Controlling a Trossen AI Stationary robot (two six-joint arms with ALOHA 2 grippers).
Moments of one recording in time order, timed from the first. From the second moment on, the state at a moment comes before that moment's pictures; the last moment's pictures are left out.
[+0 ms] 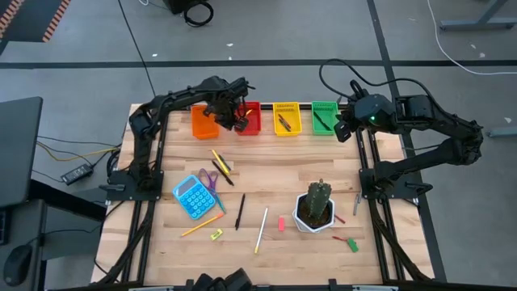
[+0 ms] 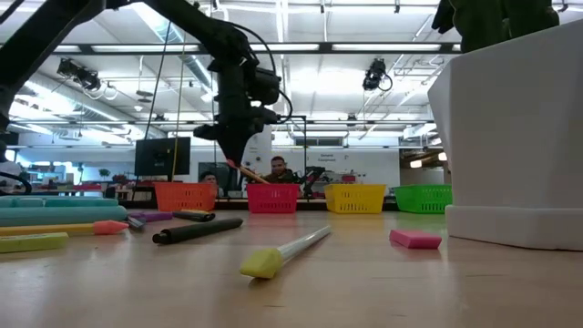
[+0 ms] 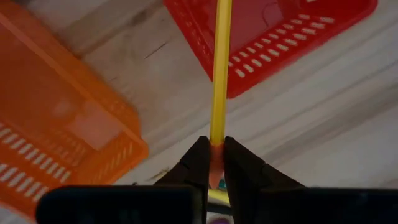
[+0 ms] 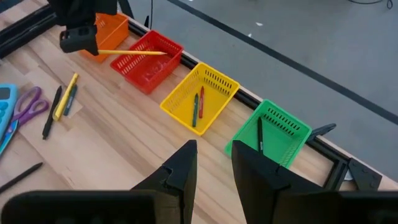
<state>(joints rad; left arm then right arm) 0.63 2.01 1.69 -1.16 0.10 -0.41 -0.13 1.04 1.46 -1.30 0.52 0.59</state>
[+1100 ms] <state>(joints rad) 0.68 2.09 1.69 -1.06 0.27 -0.46 -0.13 1.04 1.46 -1.30 0.50 0.61</state>
